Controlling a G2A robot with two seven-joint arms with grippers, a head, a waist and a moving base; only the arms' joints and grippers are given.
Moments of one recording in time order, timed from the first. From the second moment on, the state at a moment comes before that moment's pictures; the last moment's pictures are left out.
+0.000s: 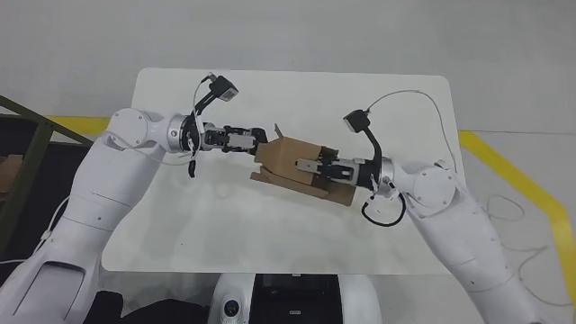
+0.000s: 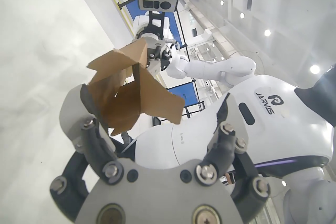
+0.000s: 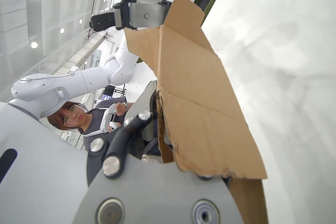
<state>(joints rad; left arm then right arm) 0.93 -0.94 -1.11 -1.38 -0.66 -0.43 -1.39 -1.14 -1.13 1.06 -1.64 0.20 -0.39 0.92</state>
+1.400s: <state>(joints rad) 0.93 -0.95 -1.00 -1.48 -0.68 -0.35 -1.47 -1.16 -1.13 1.10 -1.63 0.20 -0.35 0.83</state>
